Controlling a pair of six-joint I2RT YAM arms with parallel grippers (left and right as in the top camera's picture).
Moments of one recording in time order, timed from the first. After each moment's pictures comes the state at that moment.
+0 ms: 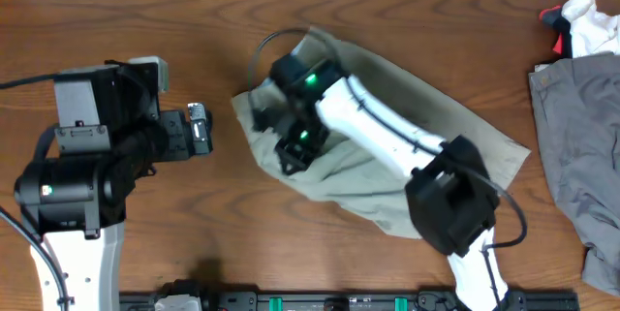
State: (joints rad) left arm 0.05 1.11 1.42 -1.21 0.17 -0.07; right arm 0.79 2.16 1.81 -1.23 -0.46 -0.28
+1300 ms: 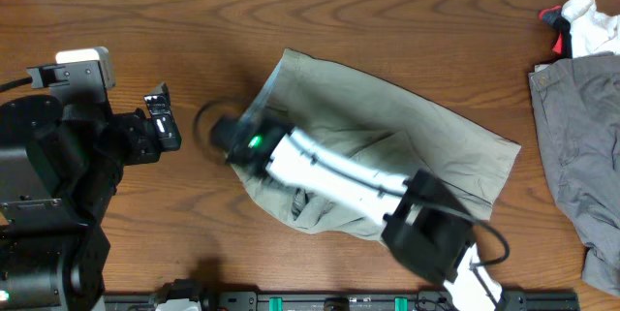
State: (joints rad) left arm 0.05 0.98 1.57 -1.11 0.01 -0.07; right arm 1.00 2.15 1.81 -1.21 0.30 -0.23
